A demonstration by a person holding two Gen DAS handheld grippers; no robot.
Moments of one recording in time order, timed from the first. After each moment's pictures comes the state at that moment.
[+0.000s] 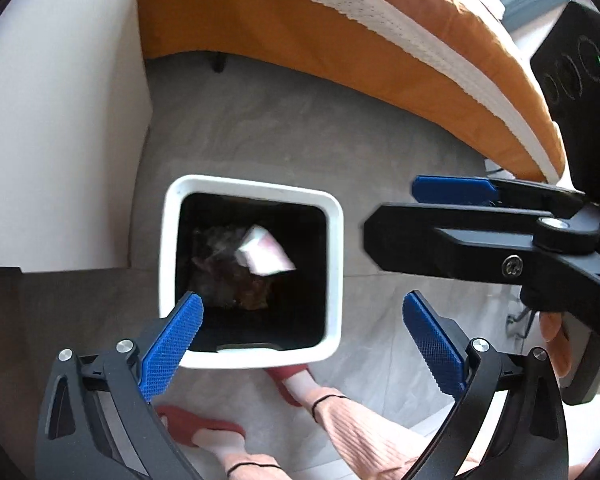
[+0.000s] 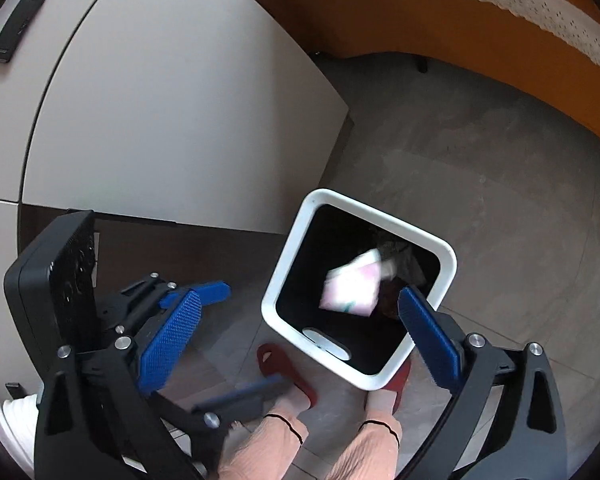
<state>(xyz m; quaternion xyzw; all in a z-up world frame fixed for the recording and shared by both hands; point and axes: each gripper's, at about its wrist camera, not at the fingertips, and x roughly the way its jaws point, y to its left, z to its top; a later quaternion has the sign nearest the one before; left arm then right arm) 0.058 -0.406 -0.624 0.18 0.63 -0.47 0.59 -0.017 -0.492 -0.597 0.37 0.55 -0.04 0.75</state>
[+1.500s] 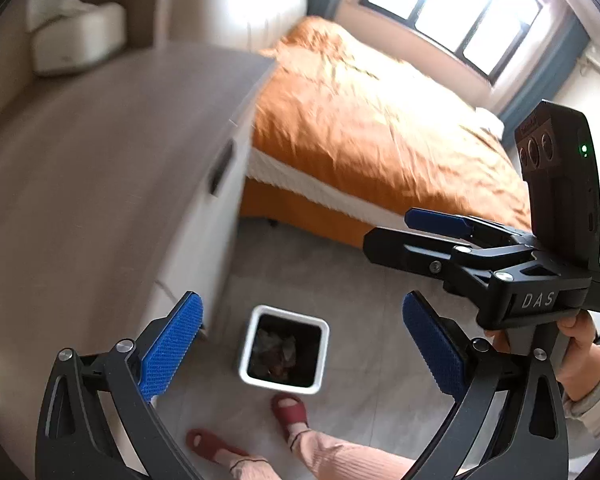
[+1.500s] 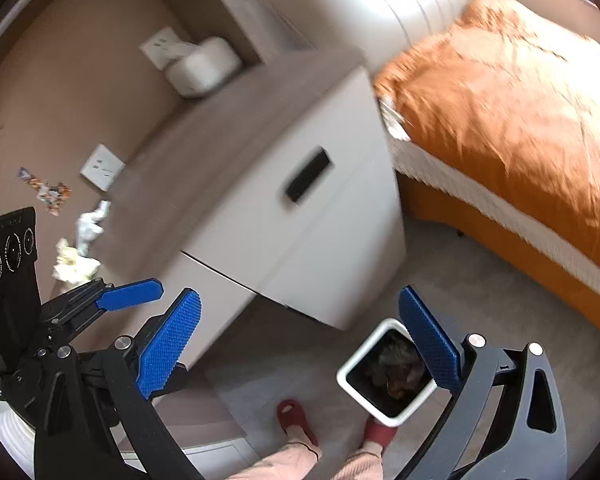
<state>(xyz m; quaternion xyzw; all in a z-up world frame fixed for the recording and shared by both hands) 0.087 -0.289 -0.252 0.08 0.49 -0.41 0.77 0.020 -0.421 -0.258 0.23 0.41 0.01 0.88</state>
